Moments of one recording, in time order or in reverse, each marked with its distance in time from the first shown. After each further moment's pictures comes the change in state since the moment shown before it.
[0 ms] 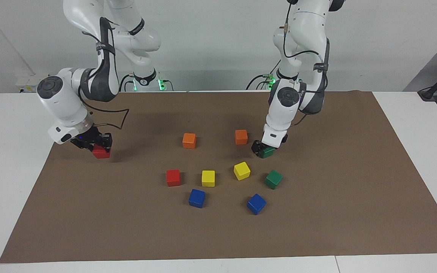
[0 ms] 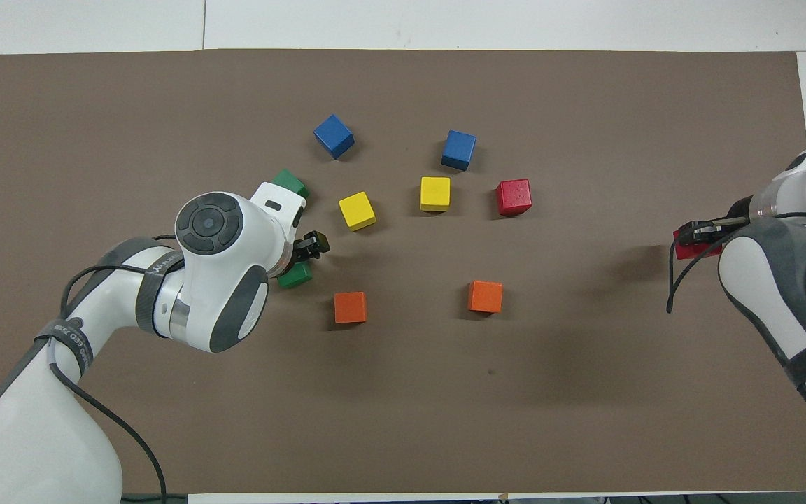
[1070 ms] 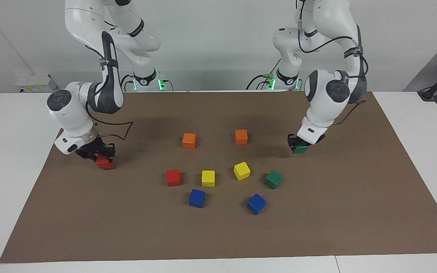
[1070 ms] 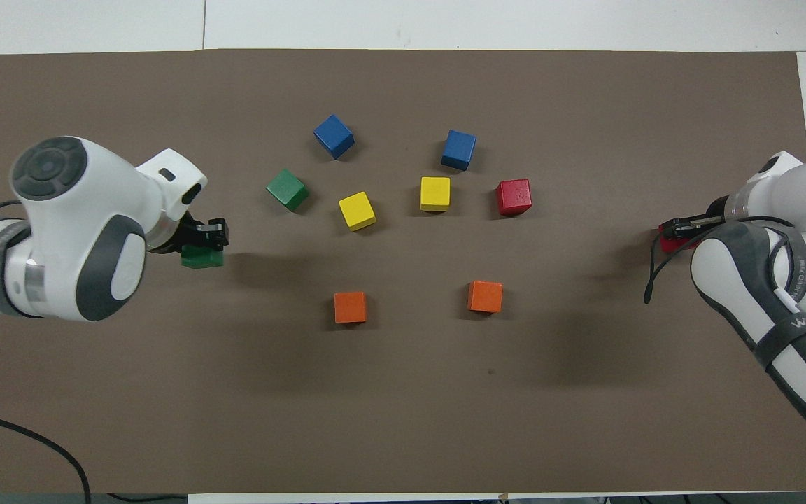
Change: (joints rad) left arm 0.275 -0.083 0.023 0.085 0.008 -0.232 0.610; right arm -0.001 0.081 0.002 -0.019 0.000 0.142 -0.020
